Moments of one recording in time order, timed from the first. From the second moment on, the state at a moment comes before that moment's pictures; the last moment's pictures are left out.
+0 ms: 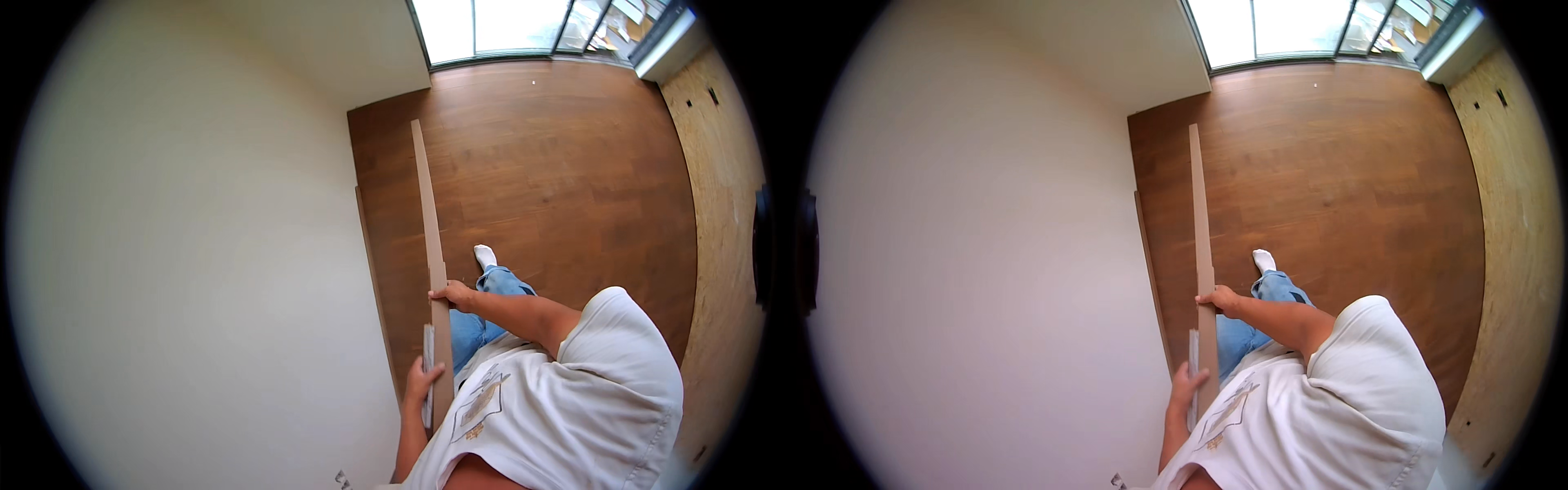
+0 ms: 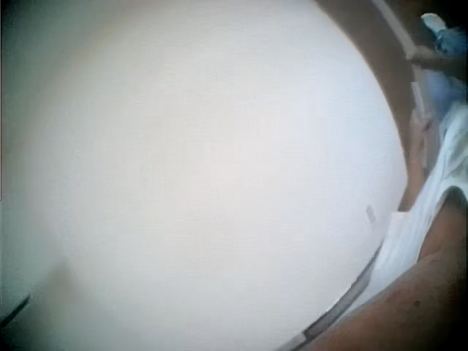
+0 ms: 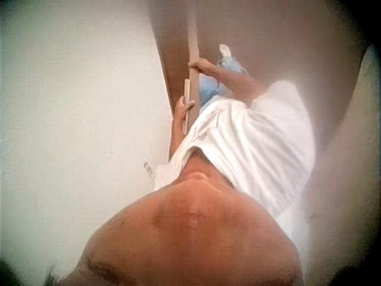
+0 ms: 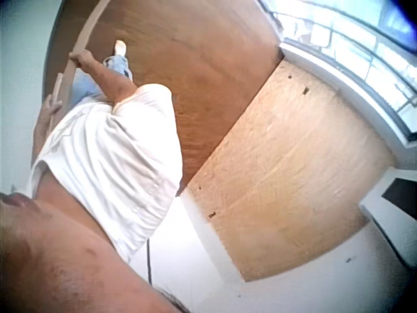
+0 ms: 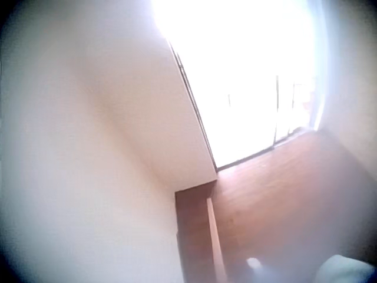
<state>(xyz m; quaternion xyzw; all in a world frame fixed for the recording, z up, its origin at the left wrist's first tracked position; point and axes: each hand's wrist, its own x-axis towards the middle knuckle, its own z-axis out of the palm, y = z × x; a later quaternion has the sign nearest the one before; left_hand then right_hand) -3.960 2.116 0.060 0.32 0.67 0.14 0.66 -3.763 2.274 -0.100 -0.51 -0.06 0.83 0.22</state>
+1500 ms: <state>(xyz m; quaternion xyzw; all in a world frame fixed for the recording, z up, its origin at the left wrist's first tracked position) -4.130 2.308 -0.665 0.46 0.85 -0.11 0.25 -3.936 3.014 -0.753 -0.44 -0.83 0.34 0.00</state>
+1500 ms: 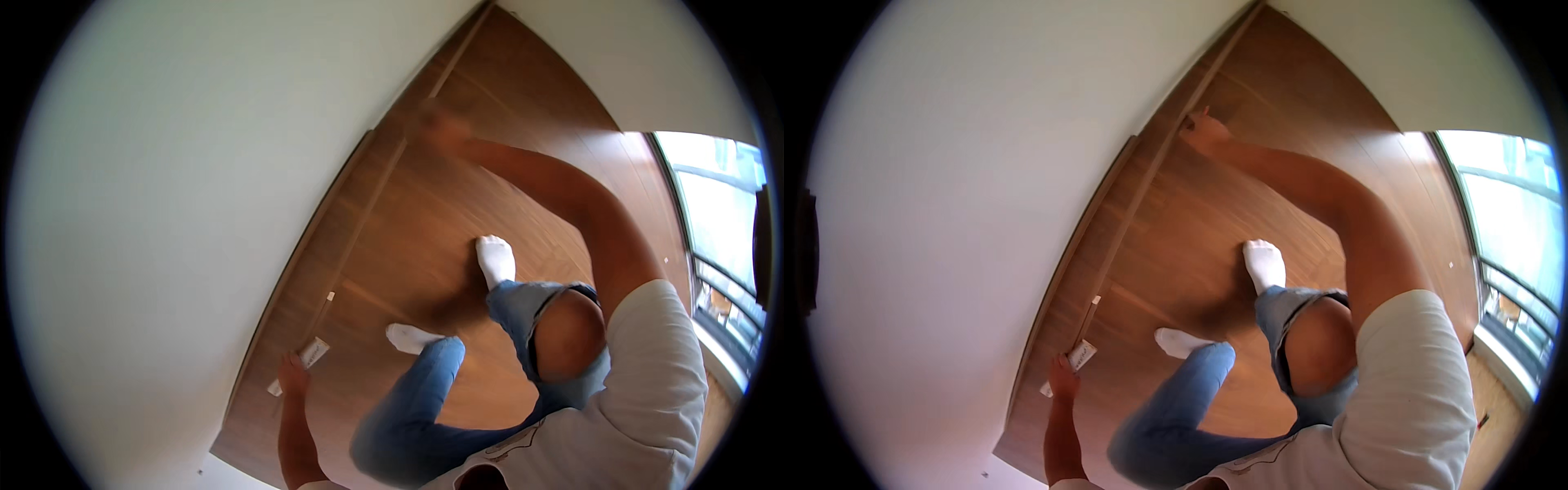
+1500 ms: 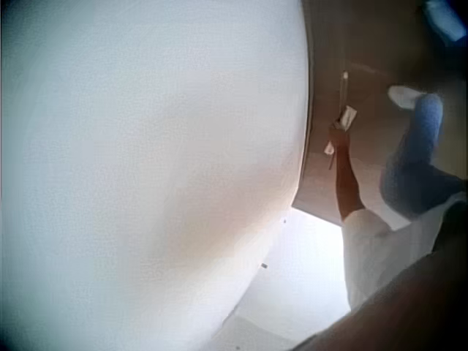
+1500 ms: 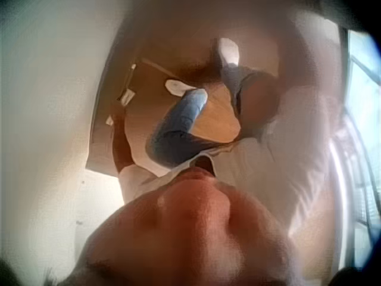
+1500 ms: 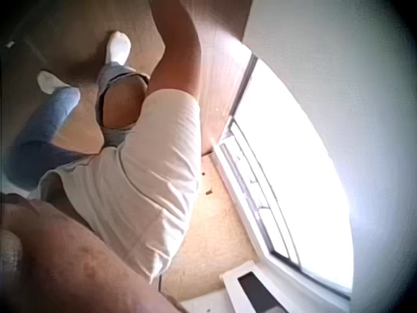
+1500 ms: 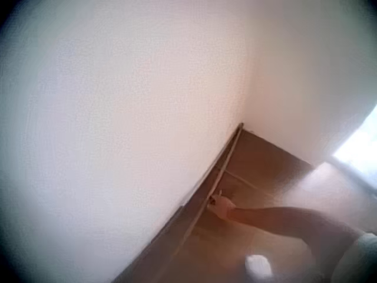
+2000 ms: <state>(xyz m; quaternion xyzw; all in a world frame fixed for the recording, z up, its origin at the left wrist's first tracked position) -4.176 2.313 -0.704 0.40 0.89 -0.15 0.16 -3.971 2.973 -0.759 -0.45 -0.75 0.46 0.14</state>
